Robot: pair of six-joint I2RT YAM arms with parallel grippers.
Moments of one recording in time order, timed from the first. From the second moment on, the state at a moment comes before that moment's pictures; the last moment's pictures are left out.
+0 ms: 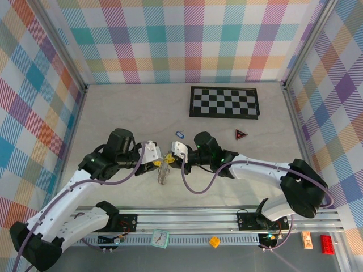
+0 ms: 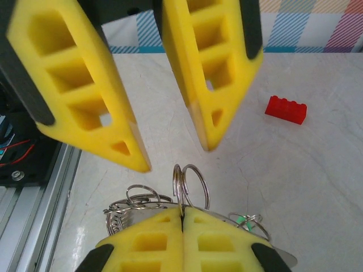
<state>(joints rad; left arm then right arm) -0.53 0.93 0.86 -0.70 0.46 0.73 0.92 1.42 0.78 0.23 -0.52 -0.30</state>
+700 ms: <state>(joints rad) -0.53 1.00 0.86 -0.67 0.53 0.85 0.91 1.40 0.79 0.18 -0.53 -0.29</state>
